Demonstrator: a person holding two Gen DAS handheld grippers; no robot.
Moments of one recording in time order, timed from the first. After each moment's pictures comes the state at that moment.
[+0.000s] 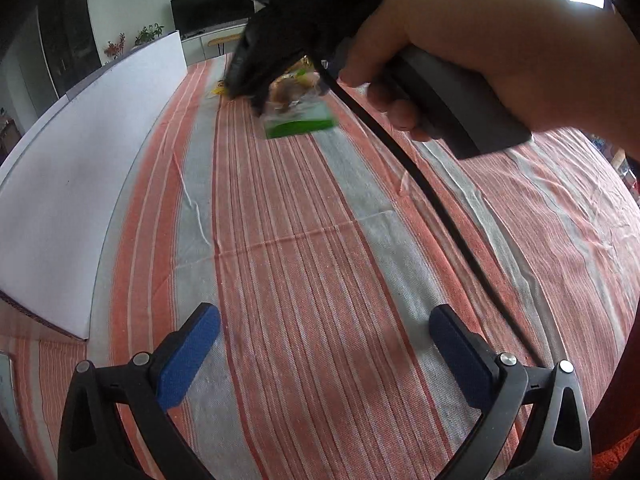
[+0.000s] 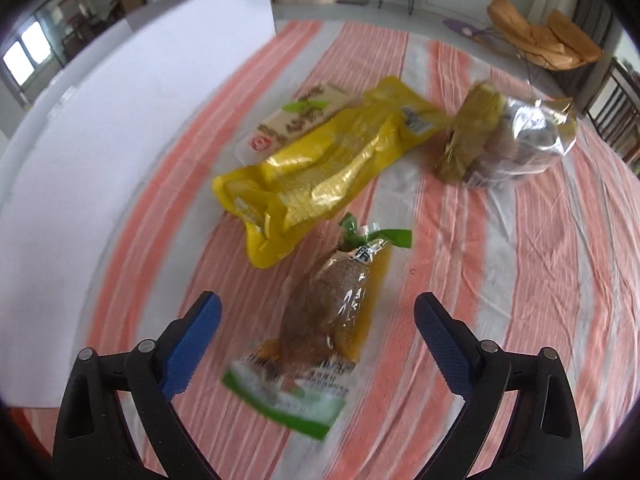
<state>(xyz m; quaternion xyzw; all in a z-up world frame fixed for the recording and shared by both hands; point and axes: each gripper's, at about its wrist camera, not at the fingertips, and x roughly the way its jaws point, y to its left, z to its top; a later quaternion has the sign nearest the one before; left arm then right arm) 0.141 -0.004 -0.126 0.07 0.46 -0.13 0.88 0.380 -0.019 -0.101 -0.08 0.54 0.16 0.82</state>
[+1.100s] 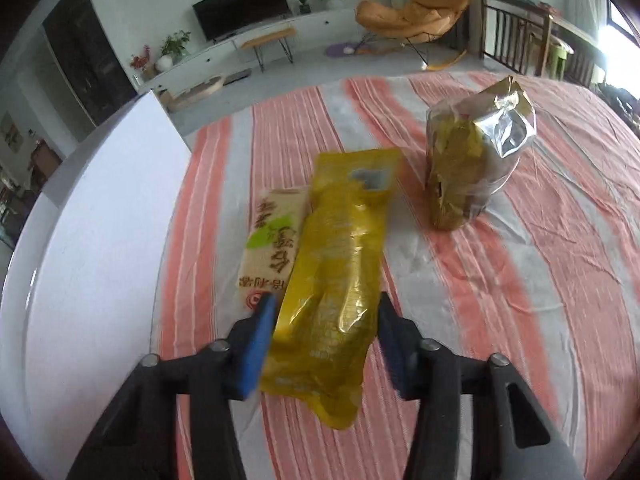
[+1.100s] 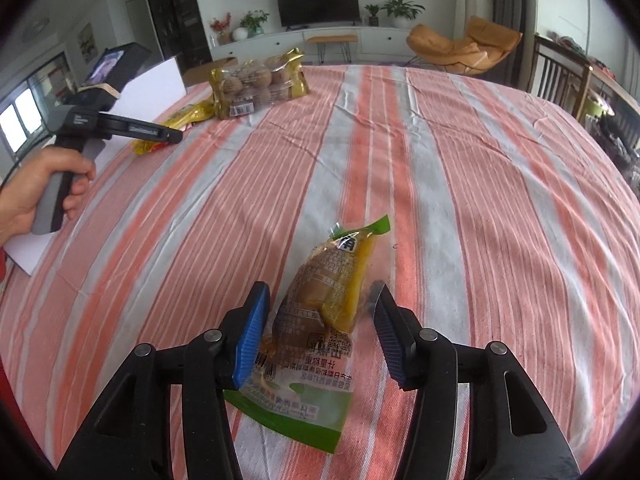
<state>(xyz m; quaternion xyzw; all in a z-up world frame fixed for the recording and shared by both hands) 0.421 -0.034 -0.109 0.12 0.47 -0.03 0.88 0.220 -0.268 -0.102 0.01 0.43 0.12 0.90</state>
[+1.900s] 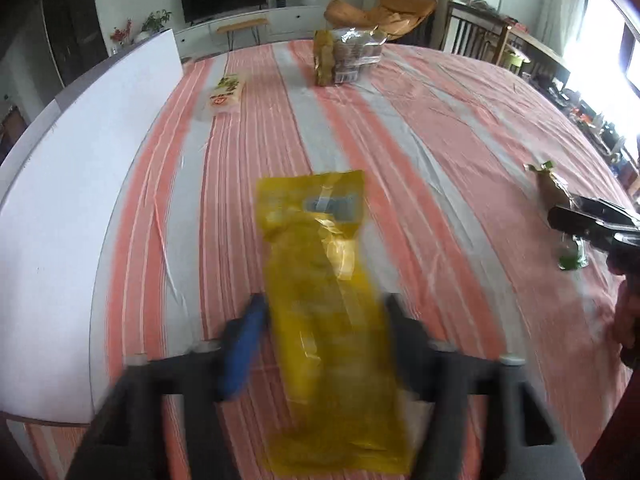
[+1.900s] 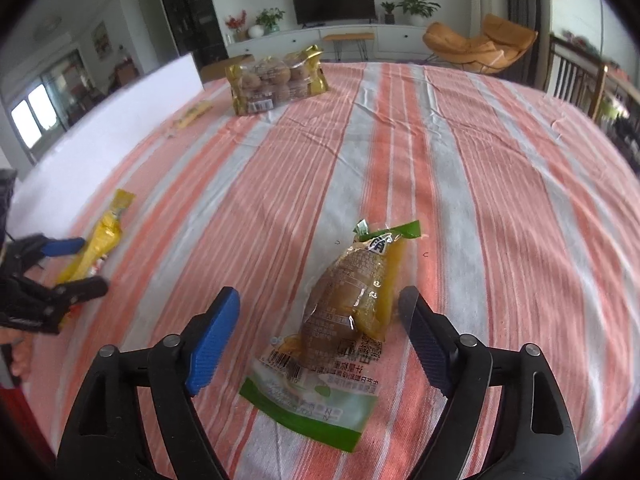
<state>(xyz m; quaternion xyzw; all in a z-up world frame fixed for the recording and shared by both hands) 0.213 -0.019 -0.110 0.06 0.49 -0.10 0.87 0.219 -0.271 -0.102 0.03 0.43 0.16 0.89</state>
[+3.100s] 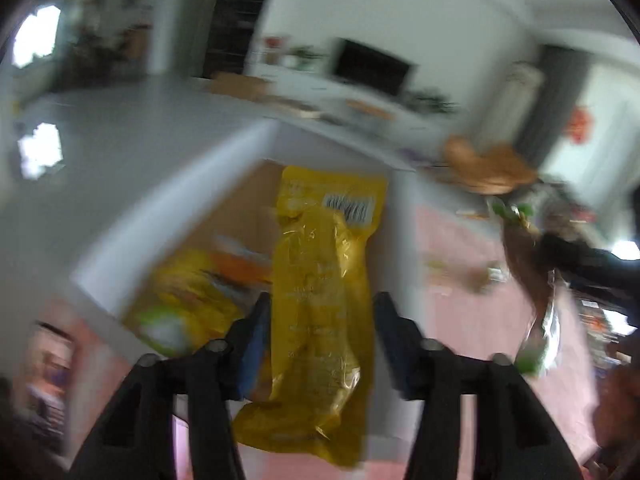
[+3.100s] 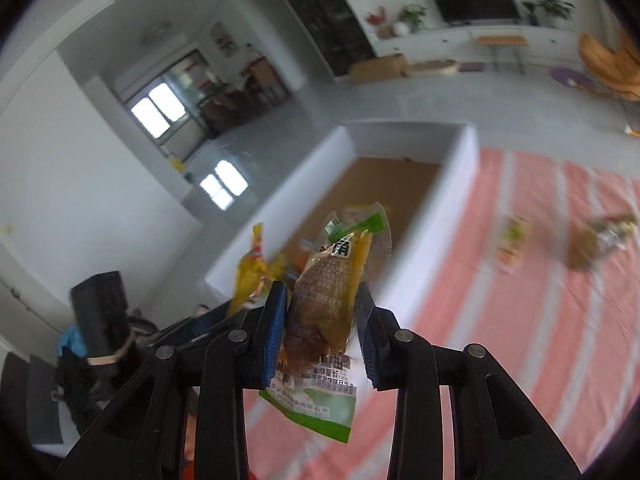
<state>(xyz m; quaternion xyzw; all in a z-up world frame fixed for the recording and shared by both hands) 0.191 0.276 0.038 -0.16 0.36 0.07 0.92 0.269 0.054 0.100 0.09 0.42 0.41 0.80</state>
